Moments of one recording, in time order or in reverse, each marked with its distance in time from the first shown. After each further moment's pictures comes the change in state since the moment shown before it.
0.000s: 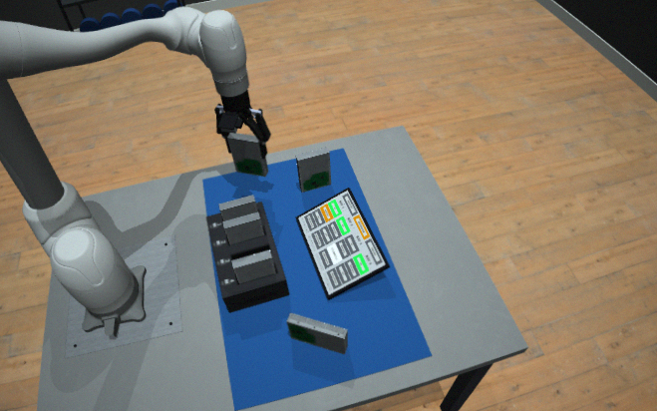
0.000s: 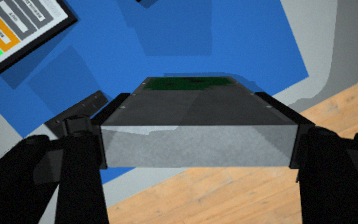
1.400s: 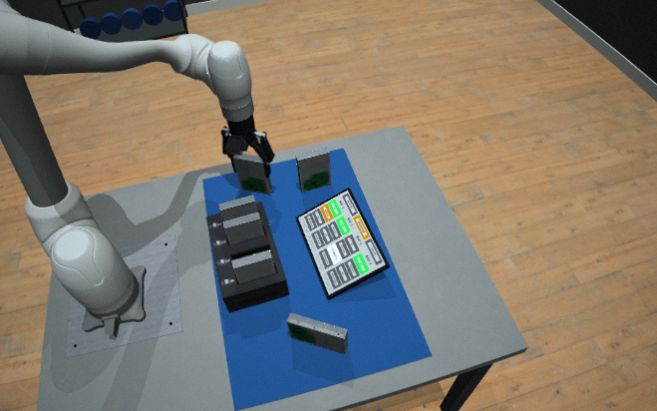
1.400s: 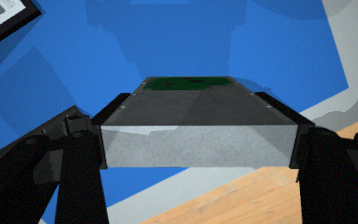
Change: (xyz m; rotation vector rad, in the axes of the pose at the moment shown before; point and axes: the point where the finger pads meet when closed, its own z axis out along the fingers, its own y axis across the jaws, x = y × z) arm 0.000 0.000 0.084 0.000 0.000 0.000
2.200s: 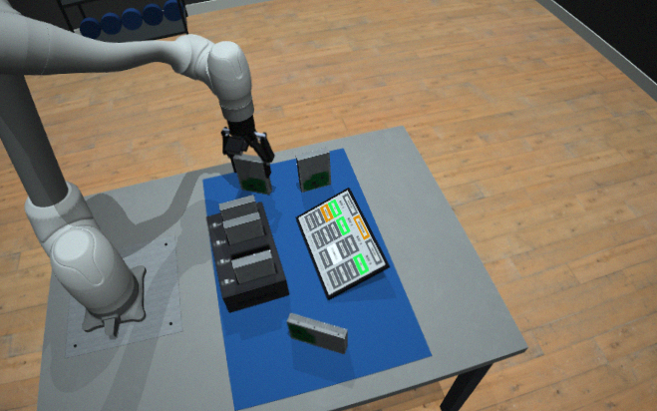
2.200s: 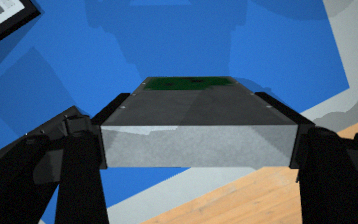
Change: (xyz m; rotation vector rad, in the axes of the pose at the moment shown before) arm 0.000 0.000 0.001 0.000 0.000 0.000
